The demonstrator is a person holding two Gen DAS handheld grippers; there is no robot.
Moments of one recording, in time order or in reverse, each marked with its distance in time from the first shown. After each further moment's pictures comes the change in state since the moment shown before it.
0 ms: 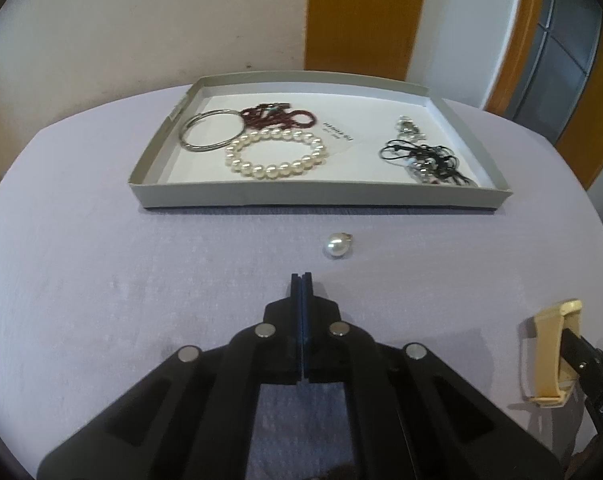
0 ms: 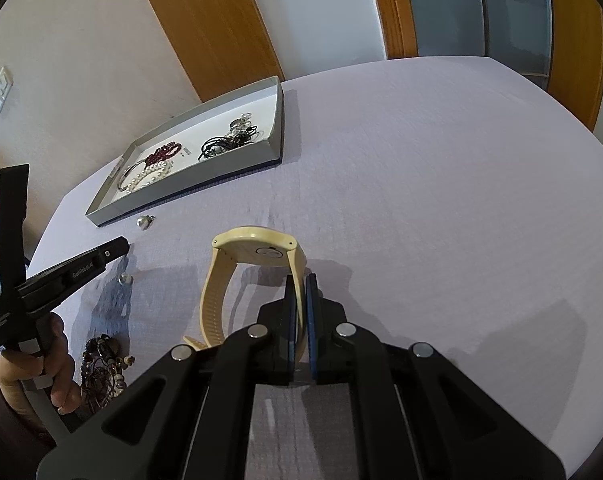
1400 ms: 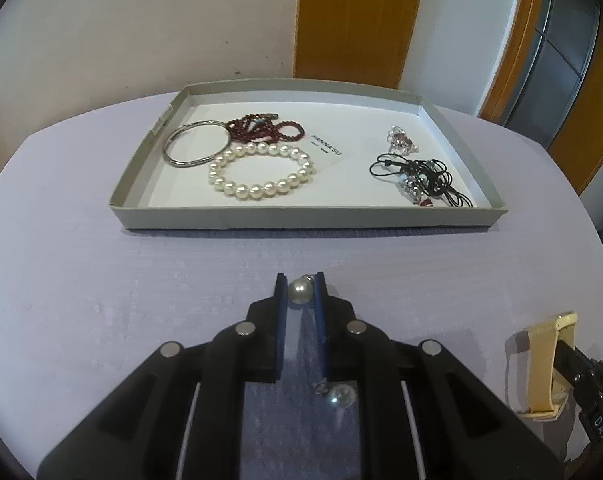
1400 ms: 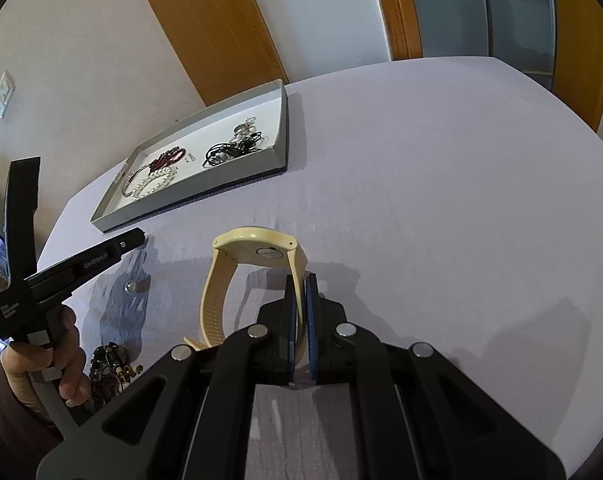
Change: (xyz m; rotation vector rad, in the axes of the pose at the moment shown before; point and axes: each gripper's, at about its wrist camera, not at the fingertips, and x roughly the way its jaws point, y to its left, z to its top) left arm 0.004 -0.003 0.013 -0.005 -0.008 -0.018; right arm 0.000 -0.001 0.006 0.009 0.001 0.021
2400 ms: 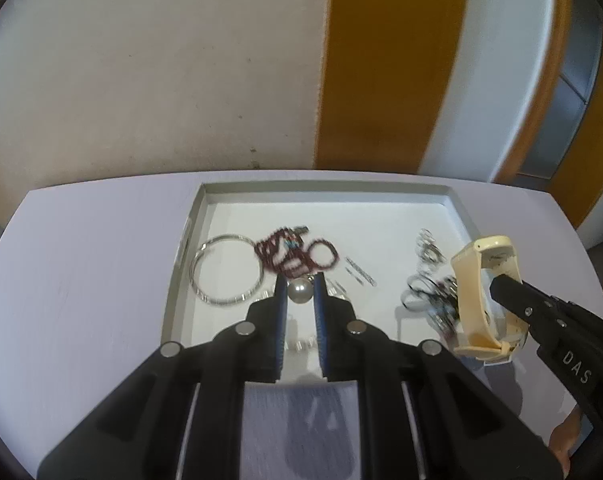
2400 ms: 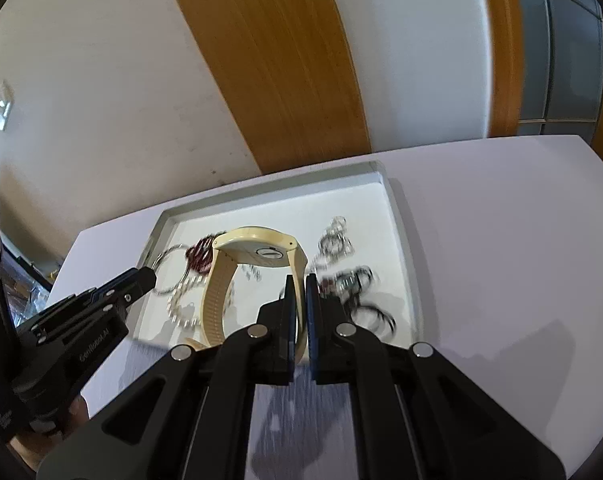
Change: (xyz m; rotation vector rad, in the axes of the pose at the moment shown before) left arm 0.005 0.028 0.103 0.012 -0.078 0.017; right arm 0.078 0.087 0.132 -0.070 -0.030 0.058
